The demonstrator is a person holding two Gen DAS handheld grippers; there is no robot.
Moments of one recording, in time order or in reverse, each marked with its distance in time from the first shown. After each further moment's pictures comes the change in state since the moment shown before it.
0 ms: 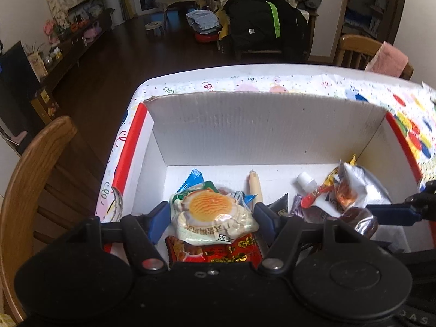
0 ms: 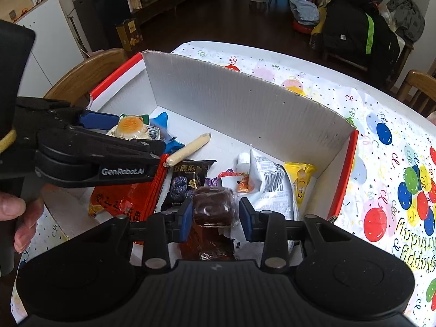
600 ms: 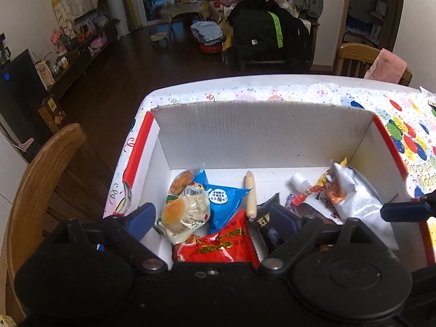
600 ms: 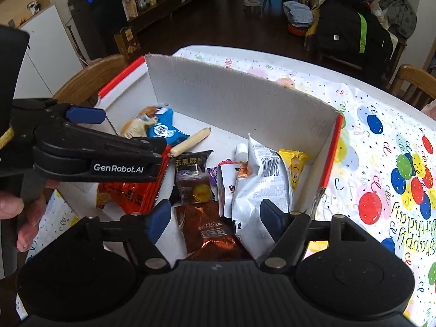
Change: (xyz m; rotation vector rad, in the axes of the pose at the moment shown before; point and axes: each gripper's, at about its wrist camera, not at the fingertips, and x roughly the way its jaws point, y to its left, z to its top) left arm -0.032 -0.007 -0.008 -0.011 -0.058 0.015; right arm -0.023 -0.002 -0.020 0.039 -0.036 0.001
